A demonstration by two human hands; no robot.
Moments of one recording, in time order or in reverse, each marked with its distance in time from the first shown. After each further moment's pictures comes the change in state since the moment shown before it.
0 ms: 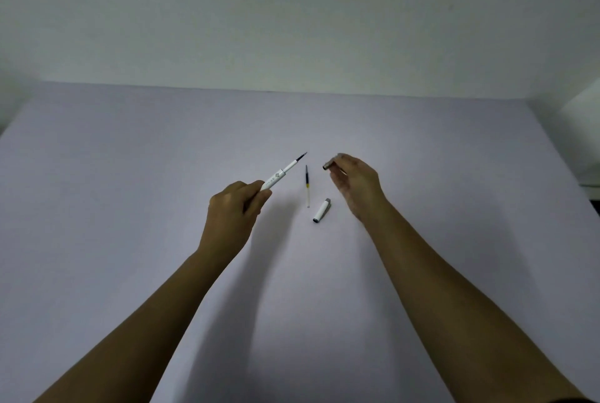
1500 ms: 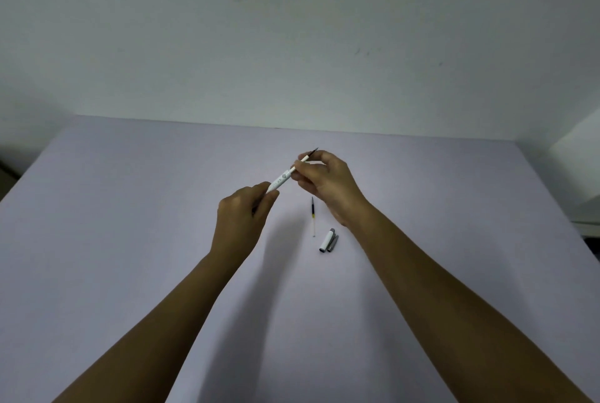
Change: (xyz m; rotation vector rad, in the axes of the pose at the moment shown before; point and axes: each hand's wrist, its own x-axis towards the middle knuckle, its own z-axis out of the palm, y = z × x) left_hand 0.024 0.023 -0.034 -0.013 0.131 0.024; right_hand -0.057 -0.051 0.086 -0.388 -0.285 -0.172
